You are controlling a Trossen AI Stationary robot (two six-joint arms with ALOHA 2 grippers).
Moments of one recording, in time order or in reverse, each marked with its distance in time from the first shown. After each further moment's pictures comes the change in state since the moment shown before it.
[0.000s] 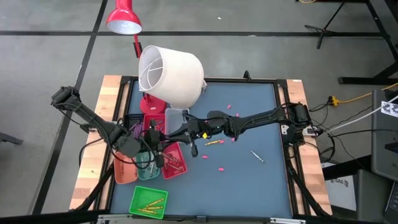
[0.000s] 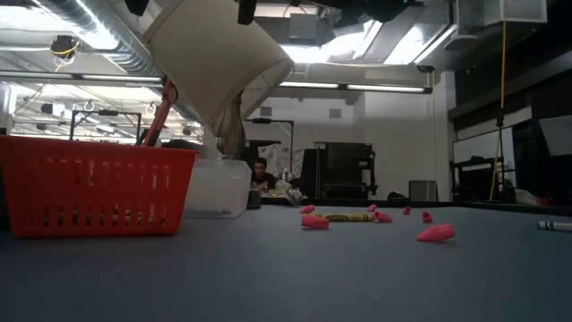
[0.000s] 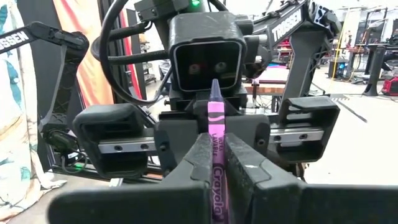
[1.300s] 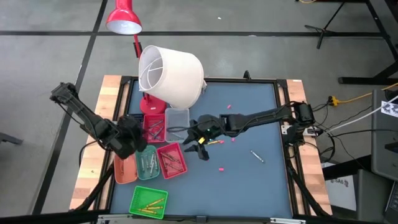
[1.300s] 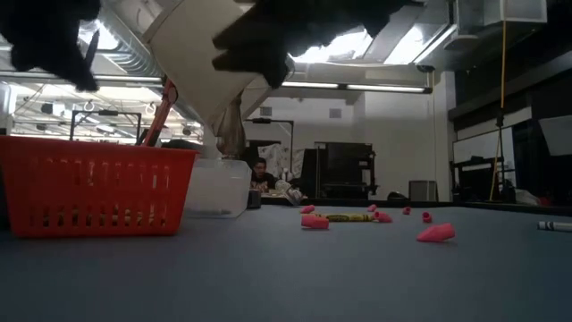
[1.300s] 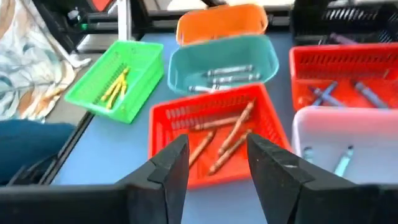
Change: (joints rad) left arm -0.100 -0.206 0.000 -1.128 0.114 -1.096; right arm -0.018 -0.051 0.000 -0.656 -0.092 0.002
